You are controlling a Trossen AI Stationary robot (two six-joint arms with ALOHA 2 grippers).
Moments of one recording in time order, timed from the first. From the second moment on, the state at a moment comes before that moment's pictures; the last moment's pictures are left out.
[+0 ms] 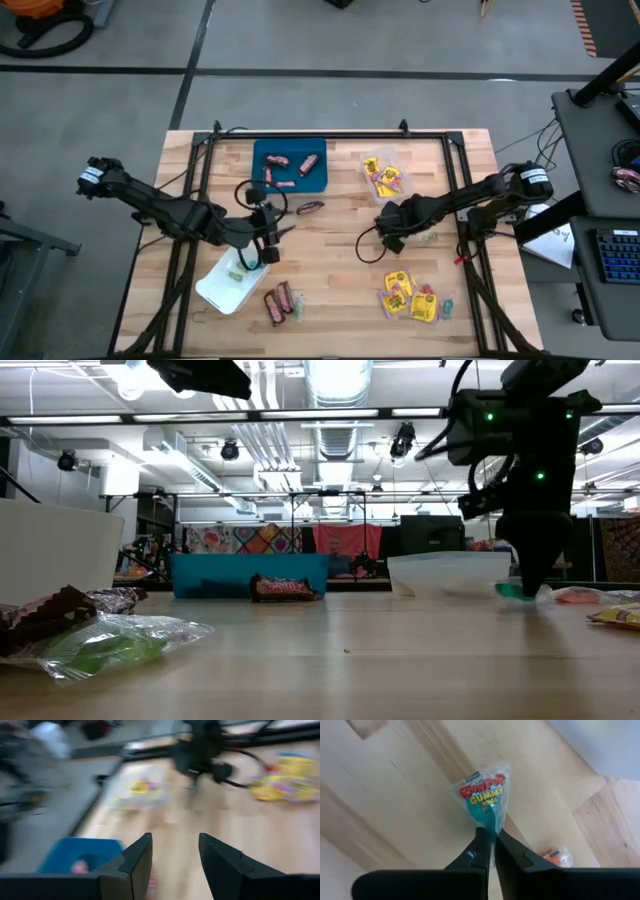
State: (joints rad) left arm -0.38 1.19 0.91 -0.27 -0.64 -0.11; right arm 0.09 1.54 0.78 -0.80 0.23 0.71
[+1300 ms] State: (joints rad) left arm -0.32 1.56 0.66 0.76 -0.49 -0.09; right arm 0.23 1.49 0.78 0.18 0.23 0.26
